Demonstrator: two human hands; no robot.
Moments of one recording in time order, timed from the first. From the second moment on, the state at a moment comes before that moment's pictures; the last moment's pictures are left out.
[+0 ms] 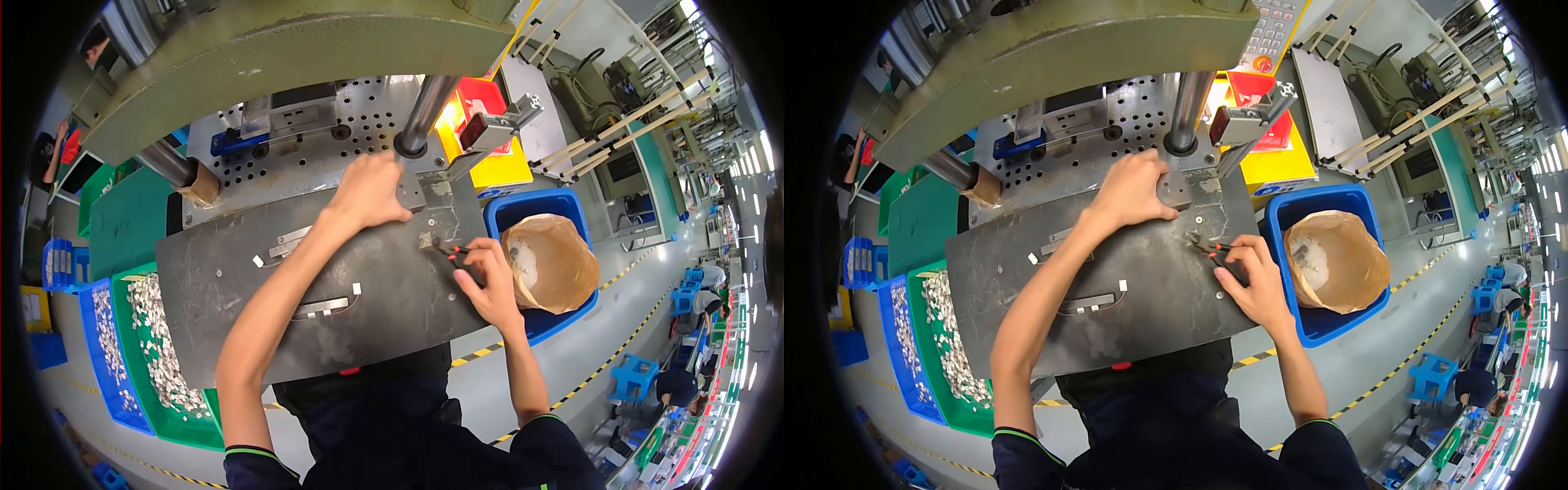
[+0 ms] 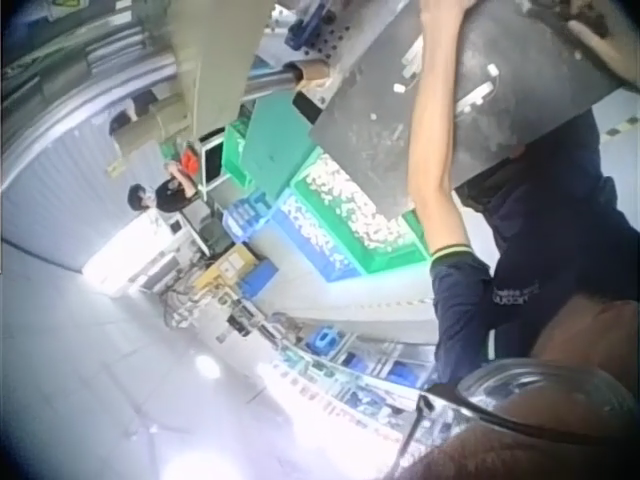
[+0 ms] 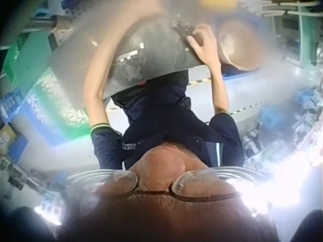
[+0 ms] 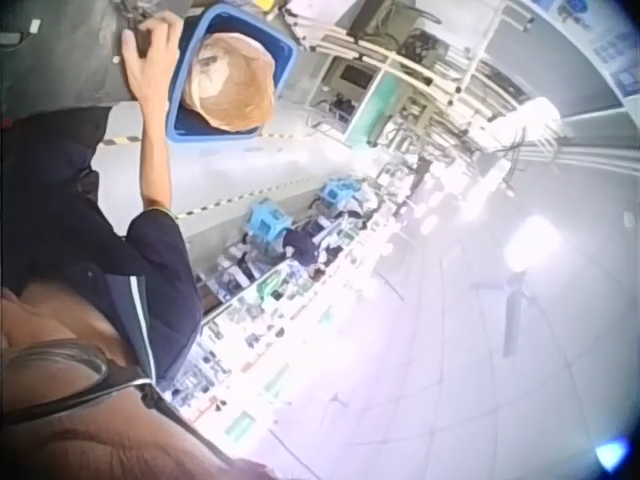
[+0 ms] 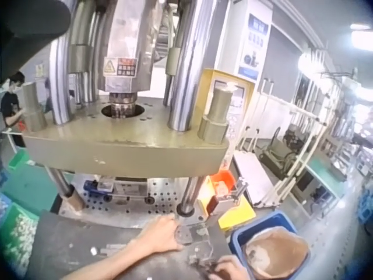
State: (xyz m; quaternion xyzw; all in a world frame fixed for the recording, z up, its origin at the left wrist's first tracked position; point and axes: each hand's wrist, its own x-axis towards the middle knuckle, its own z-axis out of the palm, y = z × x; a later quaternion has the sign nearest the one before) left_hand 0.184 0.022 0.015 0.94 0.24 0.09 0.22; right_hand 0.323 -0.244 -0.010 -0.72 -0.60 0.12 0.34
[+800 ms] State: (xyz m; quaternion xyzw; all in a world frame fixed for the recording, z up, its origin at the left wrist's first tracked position) left_hand 0.050 -0.088 0.011 0.47 0.20 0.35 0.79; right_hand 0.236 -0.216 0.042 -0.59 -0.60 0.32 0.44
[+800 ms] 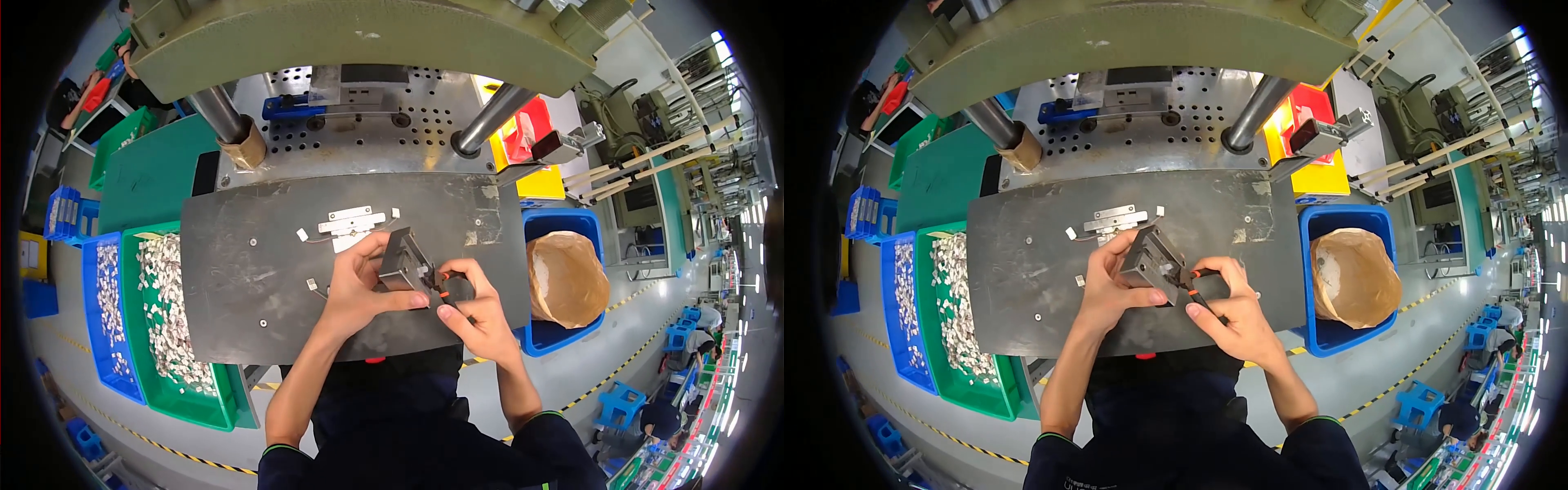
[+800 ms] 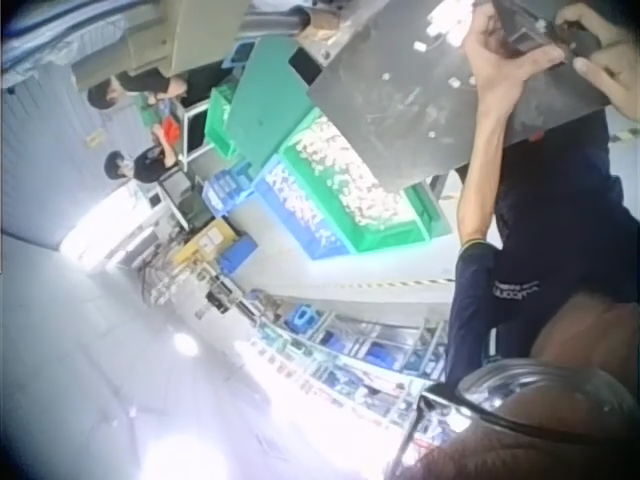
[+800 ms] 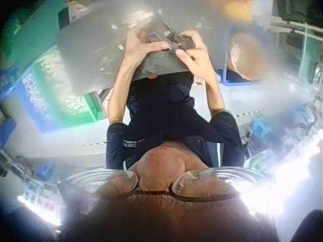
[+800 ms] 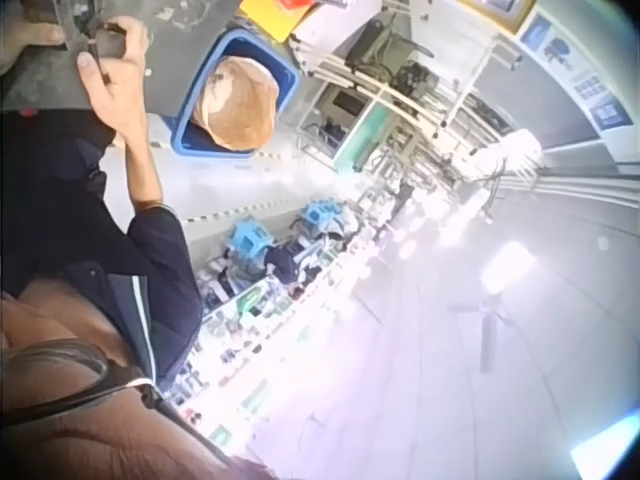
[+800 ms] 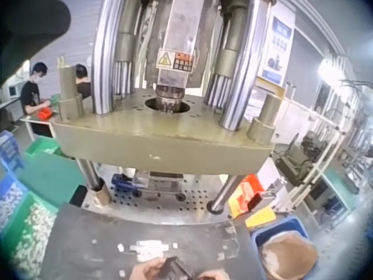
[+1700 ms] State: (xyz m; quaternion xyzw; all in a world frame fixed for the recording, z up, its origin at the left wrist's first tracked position) left_hand -0.022 -0.138 -0.009 0.89 0.27 0.24 0.28; right_hand 0.348 -0.237 -0.012 -0.75 -0.60 -0.06 0.28
